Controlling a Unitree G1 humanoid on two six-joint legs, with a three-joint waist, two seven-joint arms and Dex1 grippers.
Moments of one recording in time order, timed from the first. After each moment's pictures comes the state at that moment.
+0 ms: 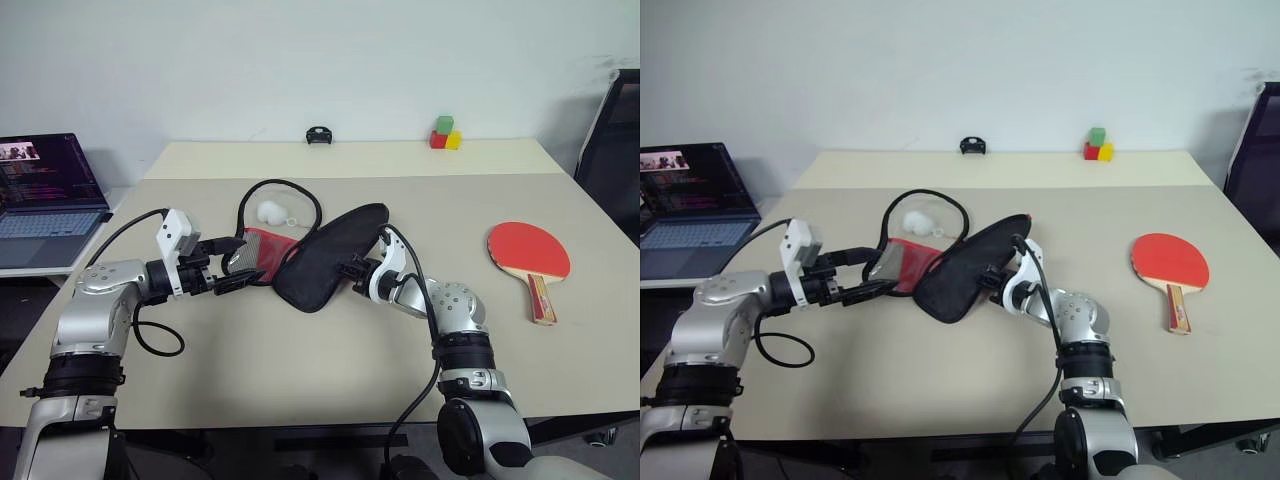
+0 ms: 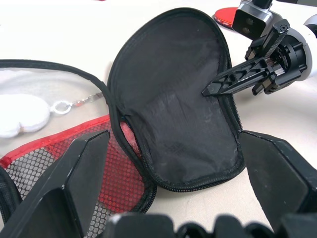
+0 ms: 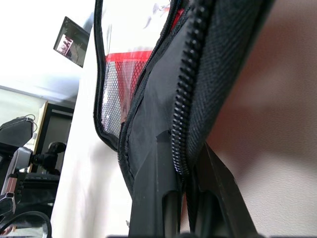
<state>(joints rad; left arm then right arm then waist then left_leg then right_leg) -0.54 0.76 0.14 0.31 -0.39 0.30 -1.19 -0.77 0.12 -0.29 0.32 0.69 1.03 0.04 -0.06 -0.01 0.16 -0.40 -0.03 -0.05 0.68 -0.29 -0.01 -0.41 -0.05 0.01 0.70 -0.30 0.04</state>
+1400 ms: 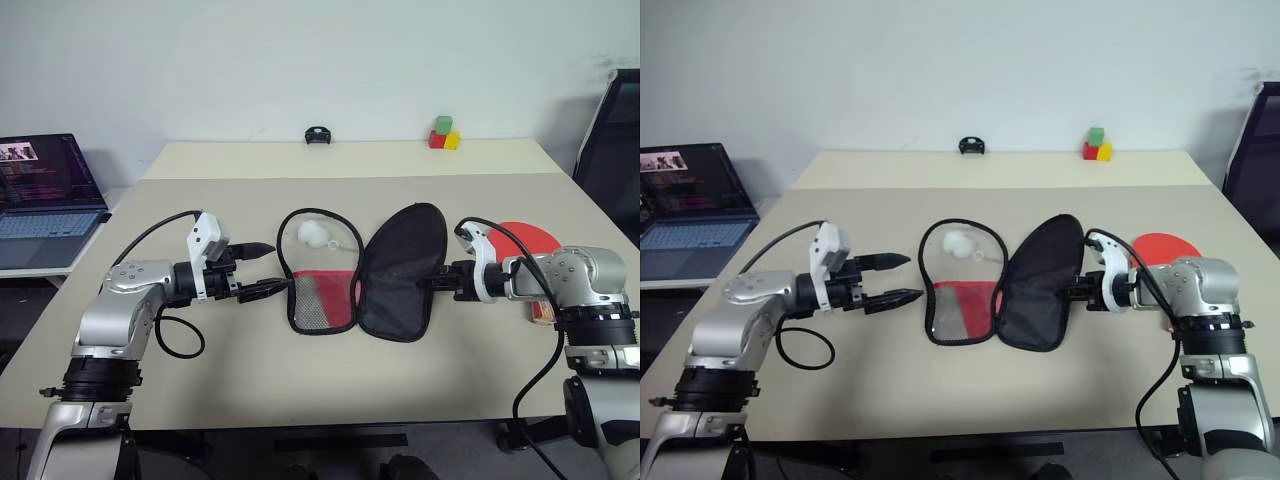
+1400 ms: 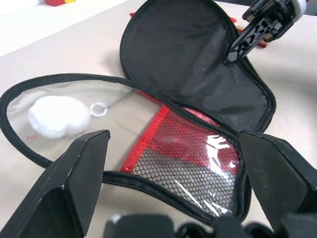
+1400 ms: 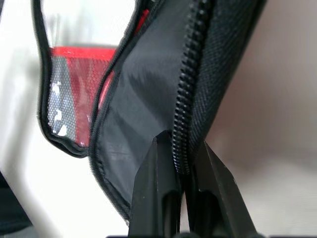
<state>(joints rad) -0.52 0.72 0.08 0.15 -0.42 0.38 -1.19 -0.83 -0.60 -0.03 0.29 0.70 1.40 0.52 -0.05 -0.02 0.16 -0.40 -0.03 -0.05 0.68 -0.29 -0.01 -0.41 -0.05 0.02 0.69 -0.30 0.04</state>
